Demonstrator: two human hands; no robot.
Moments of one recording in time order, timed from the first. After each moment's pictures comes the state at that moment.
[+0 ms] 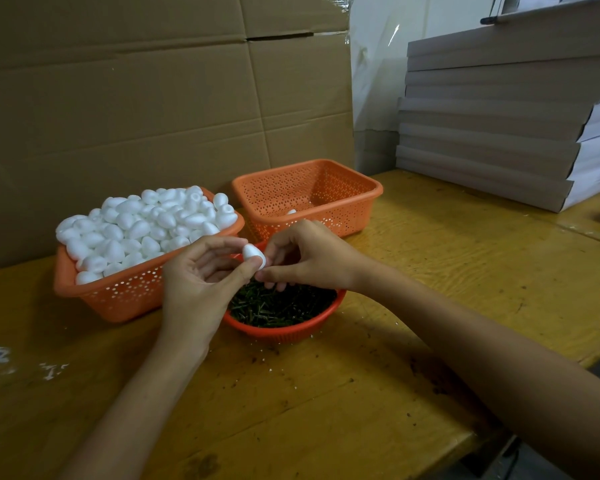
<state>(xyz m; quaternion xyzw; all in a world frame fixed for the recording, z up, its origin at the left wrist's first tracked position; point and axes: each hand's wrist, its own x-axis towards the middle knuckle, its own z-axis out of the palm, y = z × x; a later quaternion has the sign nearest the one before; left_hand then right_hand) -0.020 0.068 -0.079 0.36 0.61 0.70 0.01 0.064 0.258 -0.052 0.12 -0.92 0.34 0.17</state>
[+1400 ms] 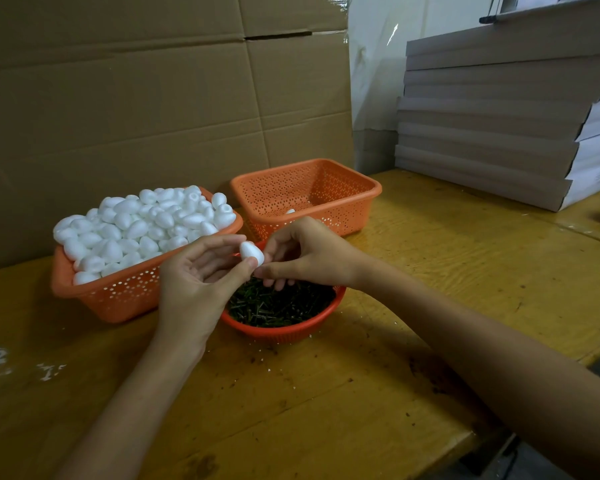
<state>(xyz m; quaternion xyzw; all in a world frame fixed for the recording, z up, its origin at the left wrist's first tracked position) -0.020 0.068 -0.079 0.37 0.61 0.70 0.02 0.062 0.260 -0.054 0.10 -0.88 0.43 0.15</state>
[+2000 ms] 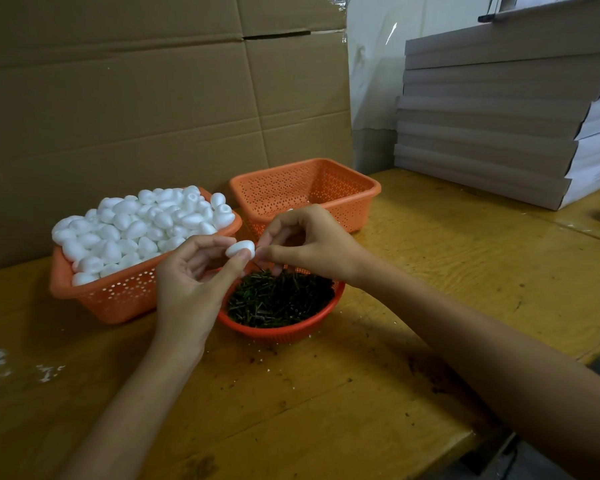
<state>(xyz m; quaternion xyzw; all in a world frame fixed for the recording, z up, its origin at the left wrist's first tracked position) -0.020 0.069 -0.080 0.33 0.62 0.71 0.00 0.066 0.259 -0.048 0.08 -0.86 0.46 0.22</state>
